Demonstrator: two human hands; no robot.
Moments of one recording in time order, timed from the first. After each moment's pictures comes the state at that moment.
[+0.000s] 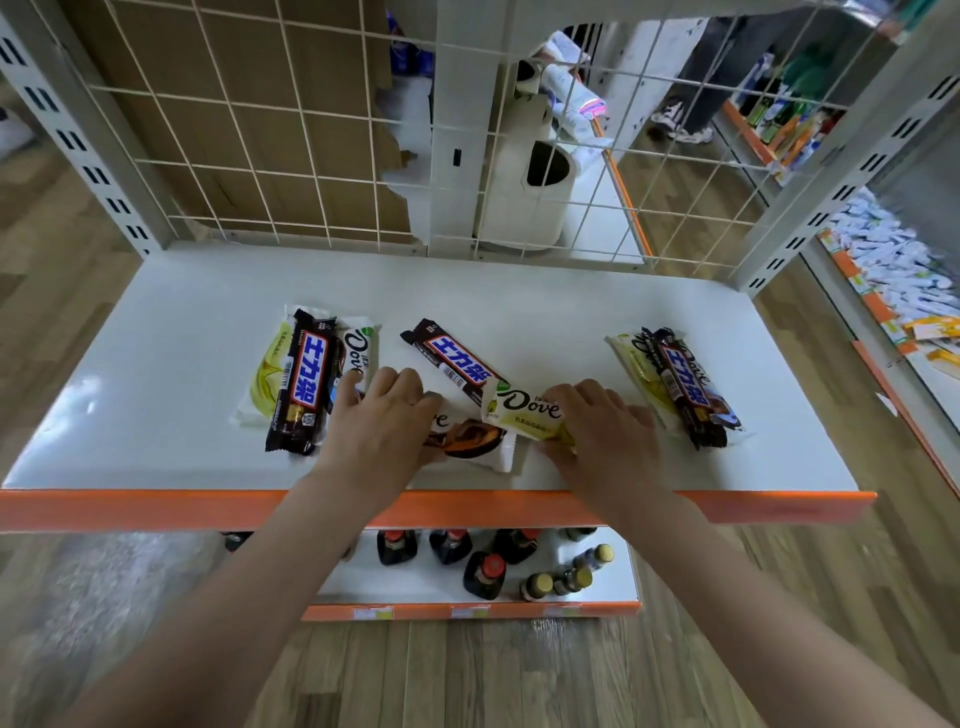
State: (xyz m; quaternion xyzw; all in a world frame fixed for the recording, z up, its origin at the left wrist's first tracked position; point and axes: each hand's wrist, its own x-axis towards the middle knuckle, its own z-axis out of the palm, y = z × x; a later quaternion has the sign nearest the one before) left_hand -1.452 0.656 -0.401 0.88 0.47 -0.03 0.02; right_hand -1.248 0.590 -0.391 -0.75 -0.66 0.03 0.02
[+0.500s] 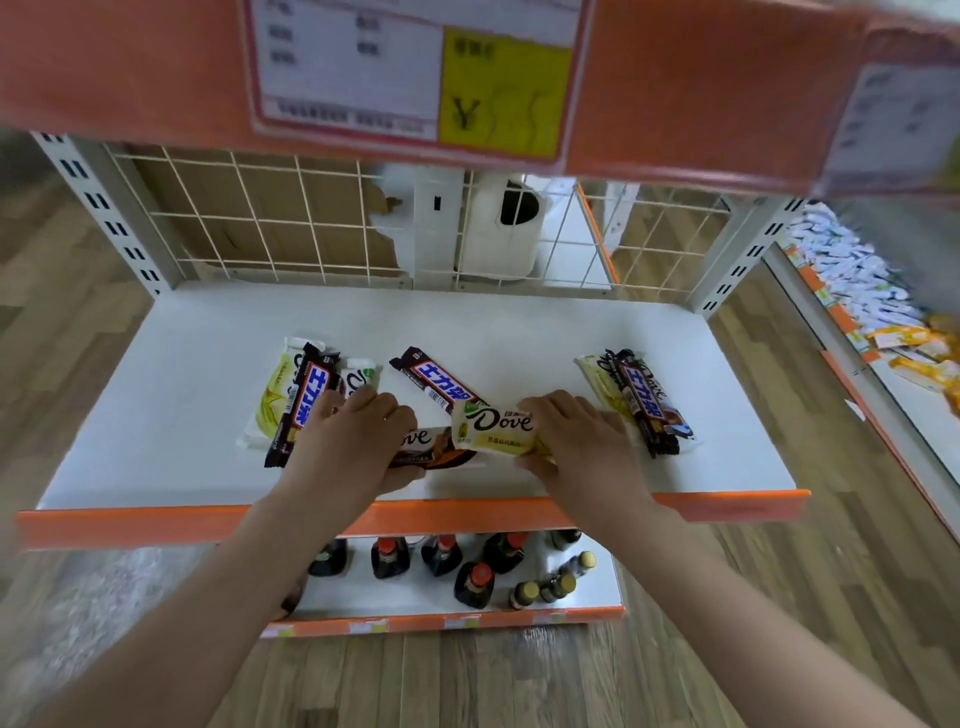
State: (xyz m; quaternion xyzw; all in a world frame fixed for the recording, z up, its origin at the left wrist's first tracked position) left_hand -1.472 0.641 -0.356 0.91 0.42 0.03 0.02; right_hand -1.258 0.570 -0.341 -0.72 -0.70 0.04 0.03
